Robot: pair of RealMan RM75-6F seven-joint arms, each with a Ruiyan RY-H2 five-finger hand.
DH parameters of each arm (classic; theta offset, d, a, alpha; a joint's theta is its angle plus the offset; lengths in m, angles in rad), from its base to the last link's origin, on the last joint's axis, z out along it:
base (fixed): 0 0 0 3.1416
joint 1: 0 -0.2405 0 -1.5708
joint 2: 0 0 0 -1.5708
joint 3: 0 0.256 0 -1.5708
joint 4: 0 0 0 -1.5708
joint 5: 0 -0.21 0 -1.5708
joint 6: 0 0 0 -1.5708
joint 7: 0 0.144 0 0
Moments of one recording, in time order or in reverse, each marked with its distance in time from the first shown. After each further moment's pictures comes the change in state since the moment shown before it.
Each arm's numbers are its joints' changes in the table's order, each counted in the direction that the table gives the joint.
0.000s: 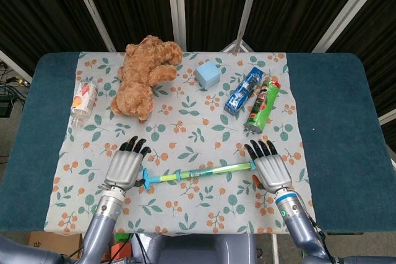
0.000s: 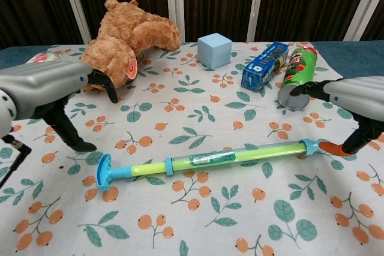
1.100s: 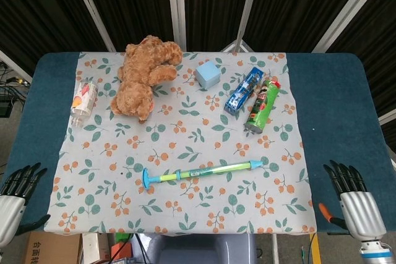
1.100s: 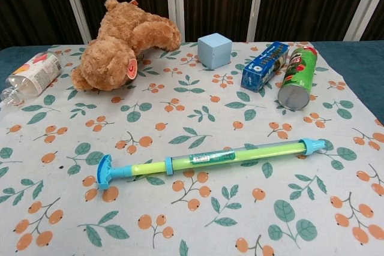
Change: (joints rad) left arm -0.567 -0.543 0.393 0.332 -0.785 -0.233 -0.901; right arm 0.475 -0.320 -0.229 0.177 0.646 -0.384 0.668
